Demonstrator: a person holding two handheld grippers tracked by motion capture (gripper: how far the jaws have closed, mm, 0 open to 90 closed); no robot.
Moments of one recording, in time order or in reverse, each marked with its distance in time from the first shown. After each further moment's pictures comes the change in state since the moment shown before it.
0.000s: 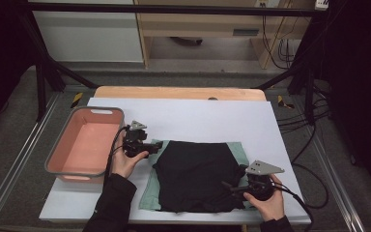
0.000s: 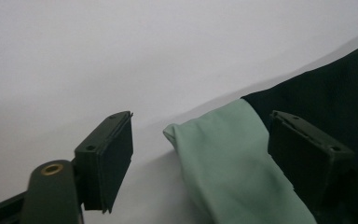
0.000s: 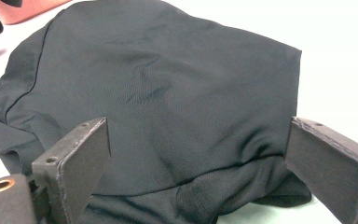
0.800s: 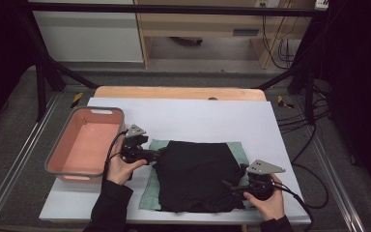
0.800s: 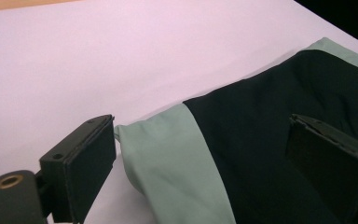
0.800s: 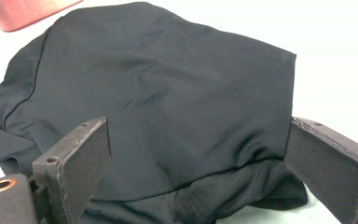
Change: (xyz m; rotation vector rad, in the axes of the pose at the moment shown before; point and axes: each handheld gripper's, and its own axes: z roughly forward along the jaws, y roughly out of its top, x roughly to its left) left arm -0.020 -0.003 -0.025 -0.076 -0.105 0.022; right arm -0.001 0.001 0.000 -0.013 -0.006 0.011
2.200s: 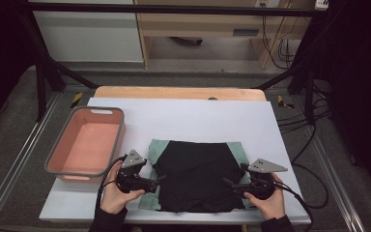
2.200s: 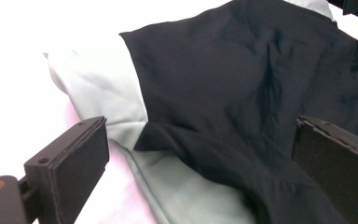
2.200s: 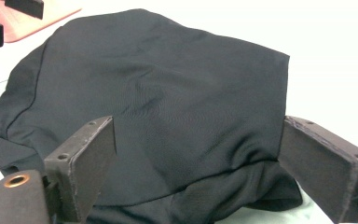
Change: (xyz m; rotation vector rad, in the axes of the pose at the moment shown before) left arm -0.042 -0.050 -0.037 0.033 -0.073 0.076; right arm -0.004 0.001 -0.002 -0.014 0.003 0.032
